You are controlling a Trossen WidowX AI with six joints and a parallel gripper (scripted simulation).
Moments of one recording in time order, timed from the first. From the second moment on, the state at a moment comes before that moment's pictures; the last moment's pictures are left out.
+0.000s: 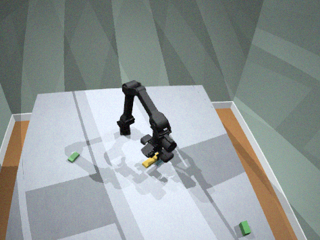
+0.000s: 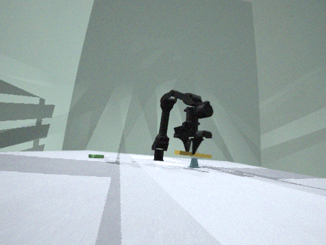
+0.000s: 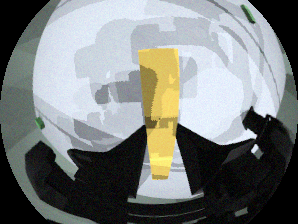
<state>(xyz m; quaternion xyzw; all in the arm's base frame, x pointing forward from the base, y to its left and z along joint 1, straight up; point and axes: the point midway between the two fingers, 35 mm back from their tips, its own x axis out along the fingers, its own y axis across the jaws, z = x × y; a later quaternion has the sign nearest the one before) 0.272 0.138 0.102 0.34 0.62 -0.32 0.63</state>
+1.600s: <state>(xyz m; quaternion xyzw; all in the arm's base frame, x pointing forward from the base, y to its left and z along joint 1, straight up) 0.272 0.138 0.098 0.34 0.62 -0.32 0.63</state>
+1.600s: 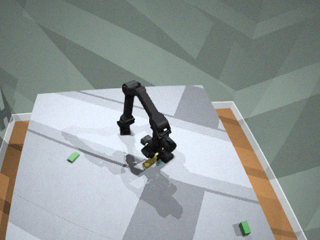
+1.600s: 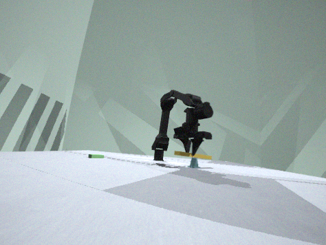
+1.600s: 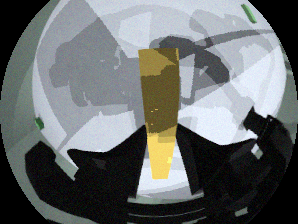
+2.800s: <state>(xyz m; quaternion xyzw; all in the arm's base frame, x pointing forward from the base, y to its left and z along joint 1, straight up) 0.271 0.138 0.096 0.34 0.62 -0.32 0.63</state>
